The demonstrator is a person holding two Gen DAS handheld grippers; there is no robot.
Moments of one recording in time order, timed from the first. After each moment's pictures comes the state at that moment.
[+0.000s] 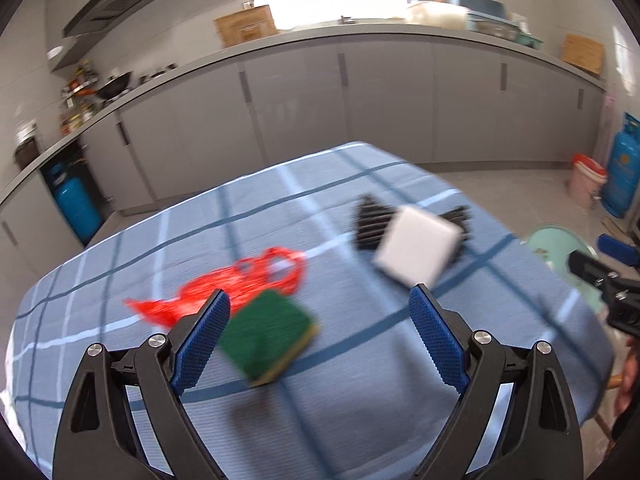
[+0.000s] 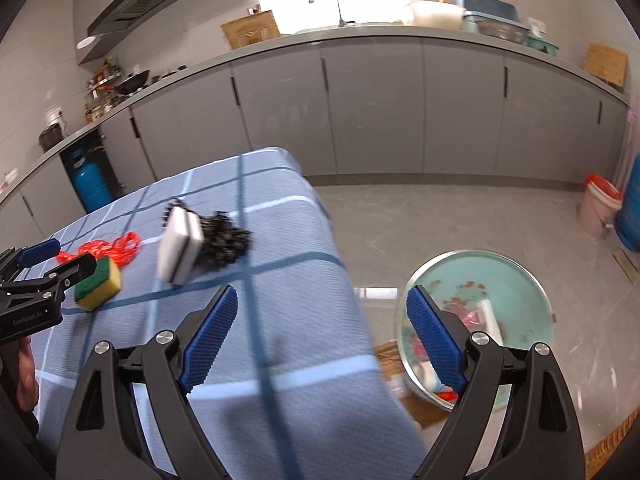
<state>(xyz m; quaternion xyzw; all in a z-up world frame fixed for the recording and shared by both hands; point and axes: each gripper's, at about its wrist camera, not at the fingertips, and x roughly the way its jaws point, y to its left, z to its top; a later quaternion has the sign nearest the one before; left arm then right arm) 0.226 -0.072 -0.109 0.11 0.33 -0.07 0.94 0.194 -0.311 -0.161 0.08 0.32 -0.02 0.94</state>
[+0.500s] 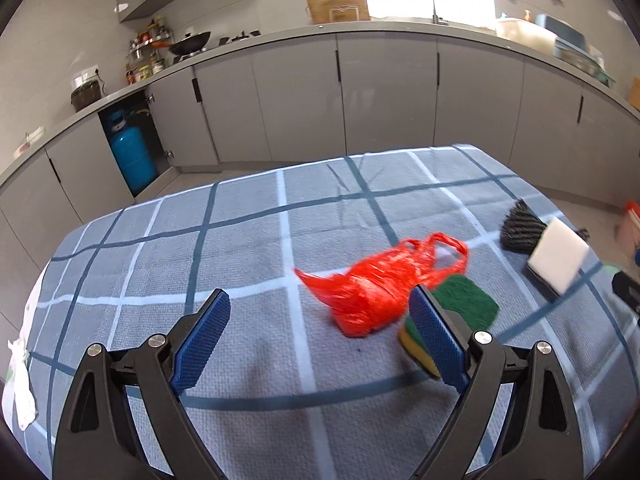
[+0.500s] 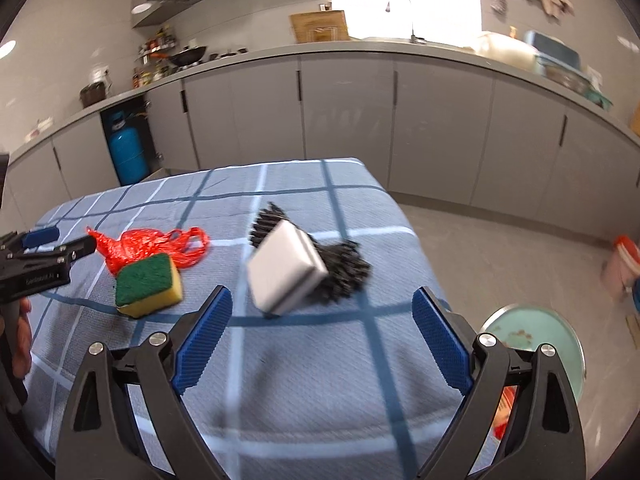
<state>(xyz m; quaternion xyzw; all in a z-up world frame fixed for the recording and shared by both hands) 0.253 0.042 -0.110 0.05 0.34 0.03 0.94 0.234 -0.215 -0.145 -0.01 0.31 0.05 0.95</state>
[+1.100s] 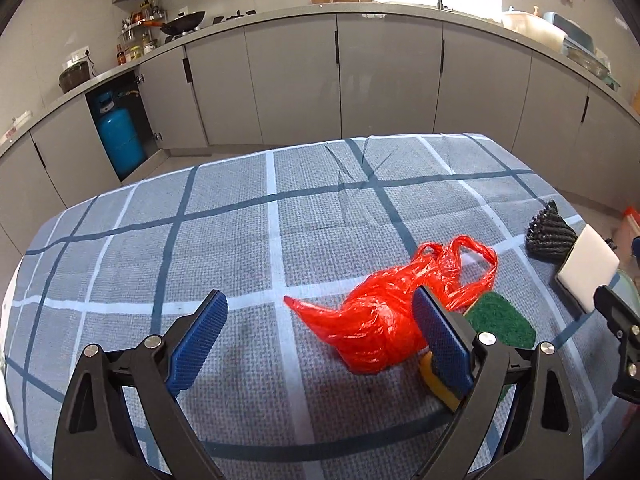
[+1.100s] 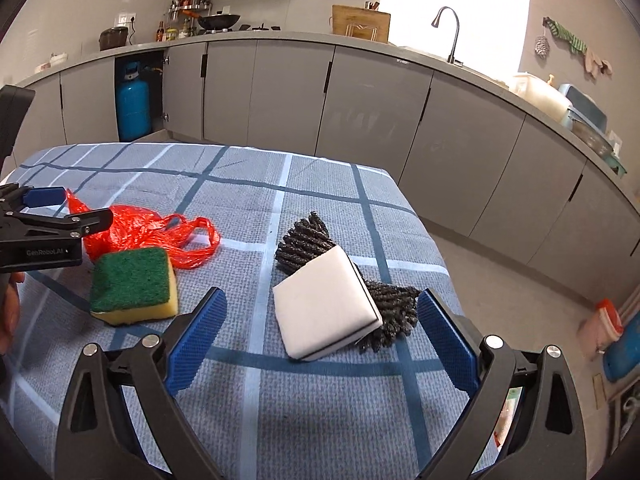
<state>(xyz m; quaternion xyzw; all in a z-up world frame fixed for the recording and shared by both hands) 0.295 0.048 -0.140 0.03 0.37 0.02 0.93 0.277 -0.168 -0.162 -0.10 0.32 0.05 0.94</state>
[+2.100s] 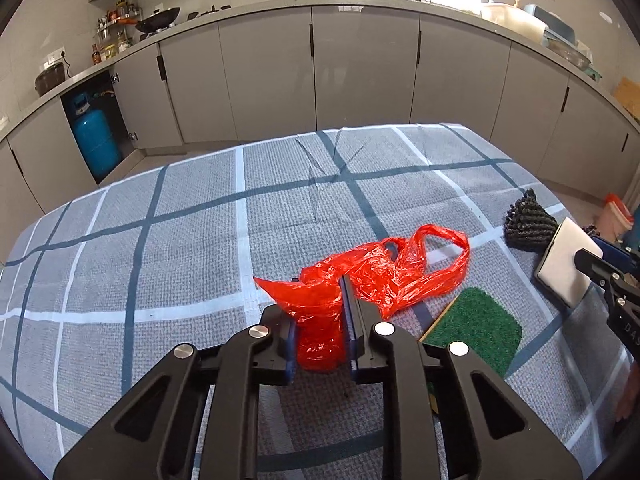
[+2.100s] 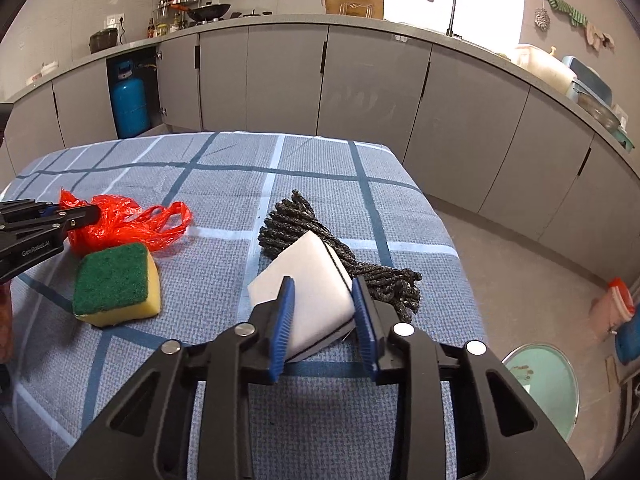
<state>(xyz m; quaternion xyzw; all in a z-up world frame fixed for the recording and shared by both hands) 0.298 0.043 -0.141 0.03 0.38 -0.02 0.92 0.288 -0.185 -0.169 -0.07 0.35 0.06 0.93</state>
